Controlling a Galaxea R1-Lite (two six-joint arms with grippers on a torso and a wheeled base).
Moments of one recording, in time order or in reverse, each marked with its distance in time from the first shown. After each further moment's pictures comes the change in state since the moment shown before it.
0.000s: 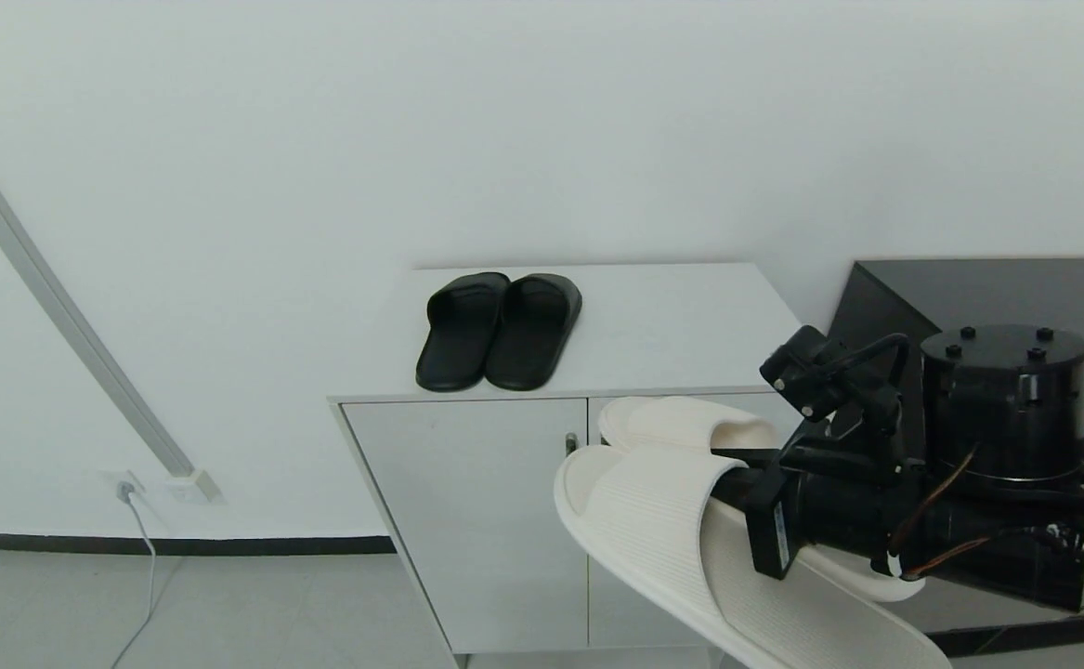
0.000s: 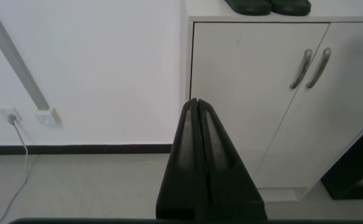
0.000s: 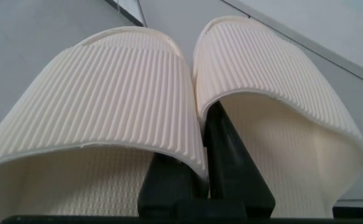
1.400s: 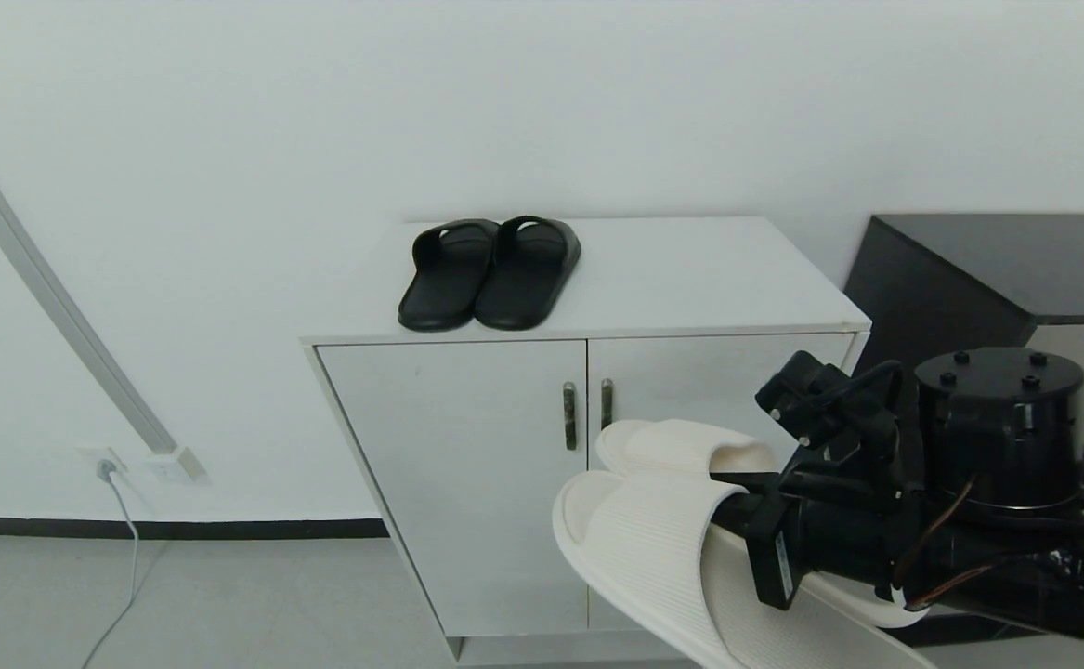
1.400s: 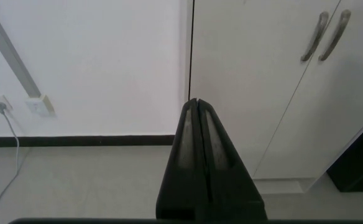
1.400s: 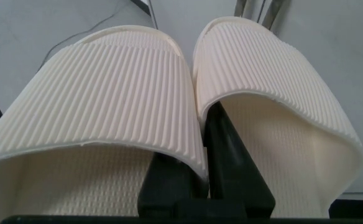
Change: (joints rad) left arm 0.000 0.000 0.000 0.000 0.000 -0.001; right arm 0.013 0.000 0.038 -0.003 0.000 -0.002
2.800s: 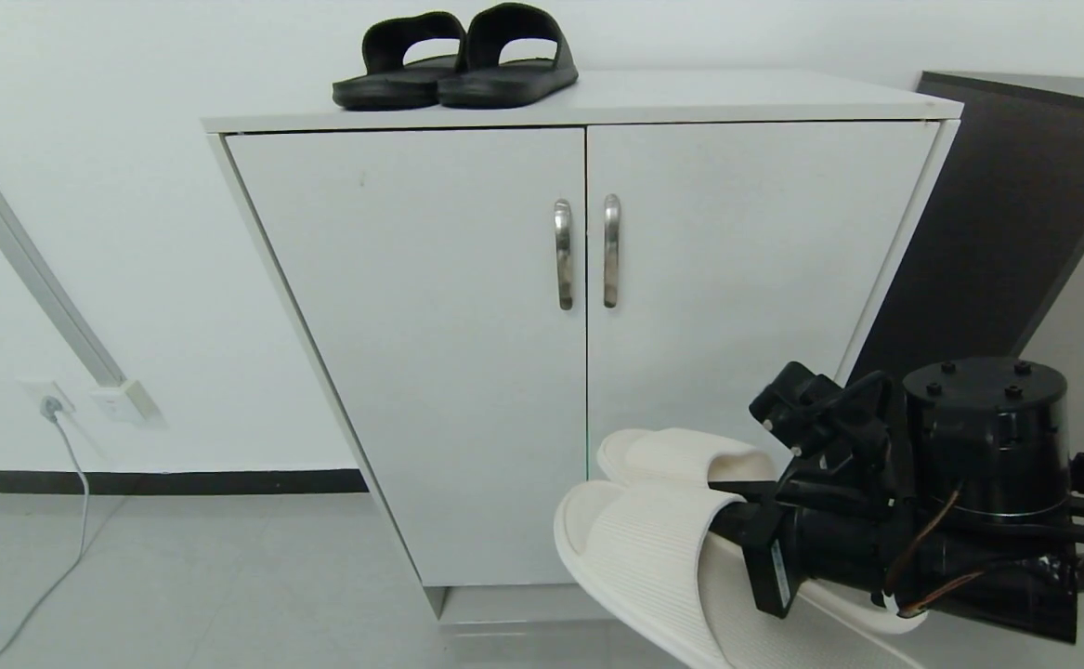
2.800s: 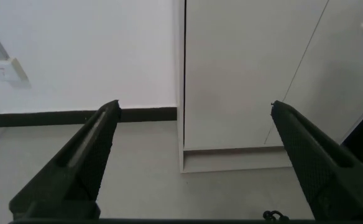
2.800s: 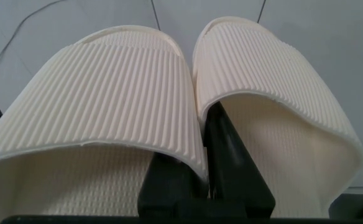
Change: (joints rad) left arm 0.000 0.000 0.000 0.001 -0.030 0.013; right arm 0.000 0.010 0.010 0.000 0.000 0.000
